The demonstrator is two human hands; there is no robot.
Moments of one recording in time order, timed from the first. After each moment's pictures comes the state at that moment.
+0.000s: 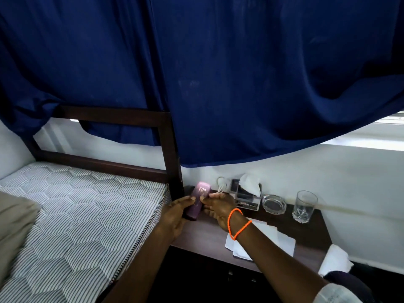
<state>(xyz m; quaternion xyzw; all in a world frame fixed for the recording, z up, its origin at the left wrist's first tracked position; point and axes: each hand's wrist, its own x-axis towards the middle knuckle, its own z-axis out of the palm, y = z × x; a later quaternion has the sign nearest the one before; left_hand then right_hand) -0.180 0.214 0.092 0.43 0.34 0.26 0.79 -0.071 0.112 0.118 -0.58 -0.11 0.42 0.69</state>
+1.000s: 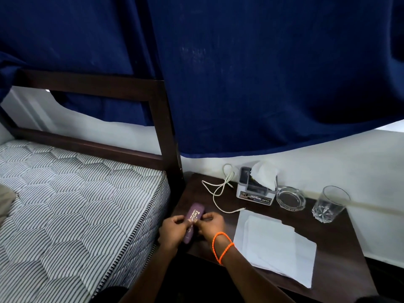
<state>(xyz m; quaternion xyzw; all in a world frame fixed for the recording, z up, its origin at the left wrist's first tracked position) -0.165 0.274 -0.080 0.62 0.56 0.16 0.52 -0.057 0.191 -0.076 -0.76 -0.04 0.36 0.55</state>
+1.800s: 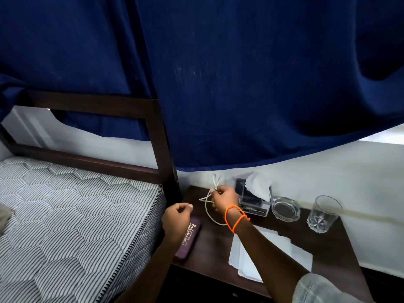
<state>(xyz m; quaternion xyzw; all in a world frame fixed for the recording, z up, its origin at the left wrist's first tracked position) -0.121 0.255 0.023 0.67 0.51 0.29 0.45 0.038 0.195 0.019 -0.81 -0.18 0.21 0.51</state>
